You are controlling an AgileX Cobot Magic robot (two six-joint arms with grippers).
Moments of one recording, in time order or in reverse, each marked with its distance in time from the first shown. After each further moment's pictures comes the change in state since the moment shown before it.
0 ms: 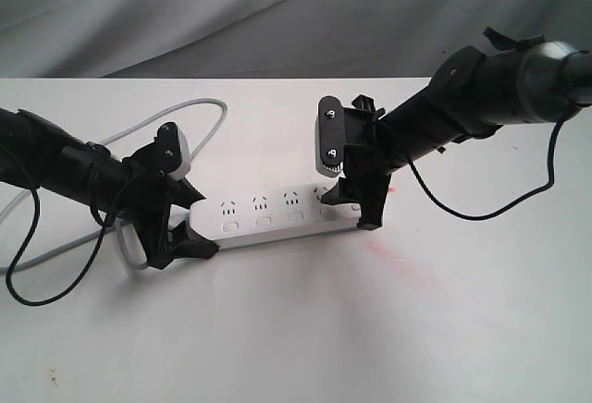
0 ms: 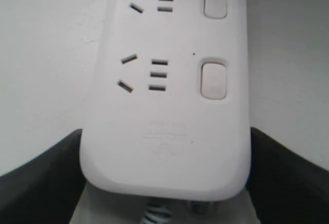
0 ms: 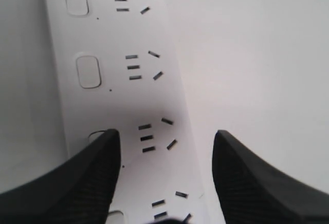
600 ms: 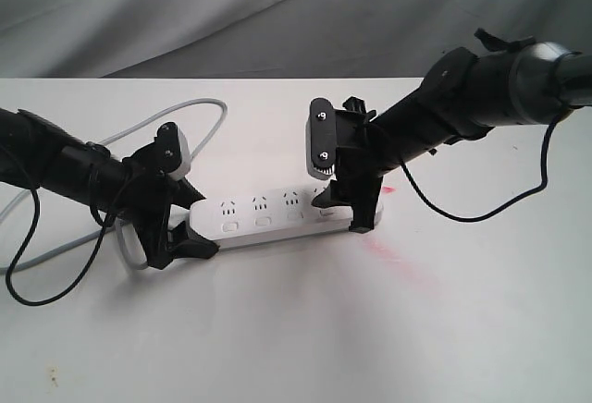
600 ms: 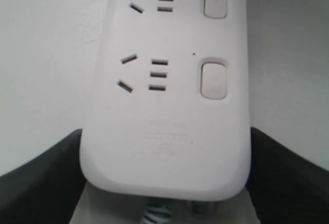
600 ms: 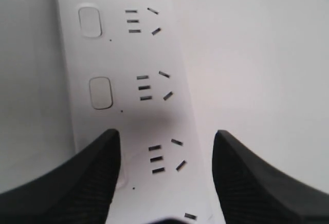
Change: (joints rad) left arm 0.000 0.000 0.000 0.000 0.000 0.000; right arm 0.023 0.000 -0.004 0.011 0.006 0.000
